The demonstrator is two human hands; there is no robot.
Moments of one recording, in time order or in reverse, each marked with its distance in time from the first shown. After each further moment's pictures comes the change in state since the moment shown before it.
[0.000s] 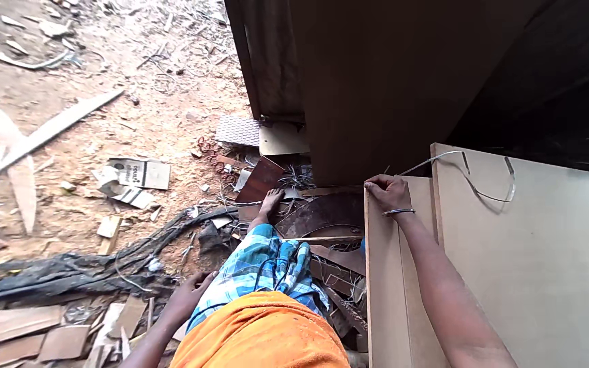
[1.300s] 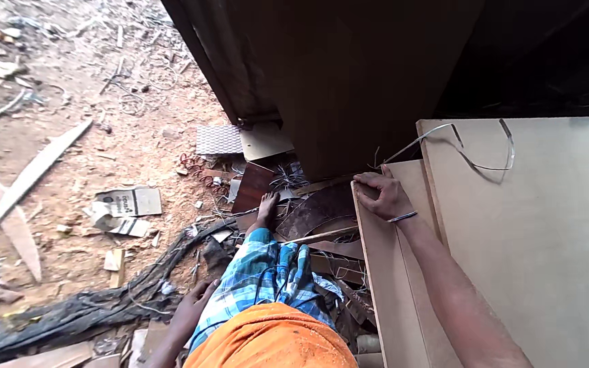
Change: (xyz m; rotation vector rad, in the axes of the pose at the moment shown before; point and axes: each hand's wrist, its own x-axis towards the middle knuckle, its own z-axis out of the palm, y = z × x) left_hand 0.023 0.031 -0.008 0.027 -0.017 0.062; right_hand -0.024 0.019 -0.007 -0.127 0.008 -0.308
